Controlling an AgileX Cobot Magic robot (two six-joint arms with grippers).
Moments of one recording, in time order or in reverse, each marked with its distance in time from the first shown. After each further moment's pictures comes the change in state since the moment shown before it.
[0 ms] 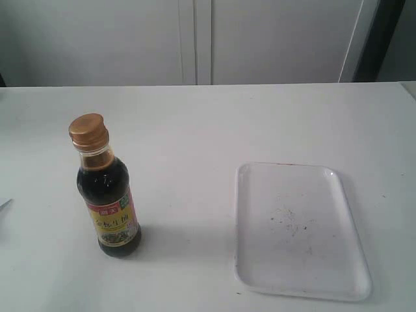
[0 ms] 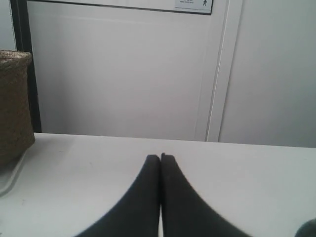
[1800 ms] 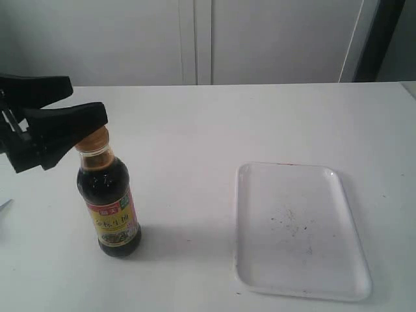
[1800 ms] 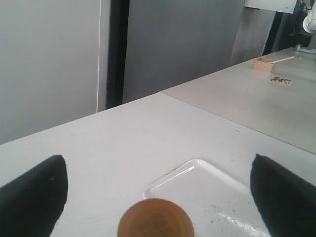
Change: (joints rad) left arm -0.015 0.934 -0.278 1.359 -1.042 -1.074; right arm 0.000 0.000 0.000 0.005 -0.002 0.004
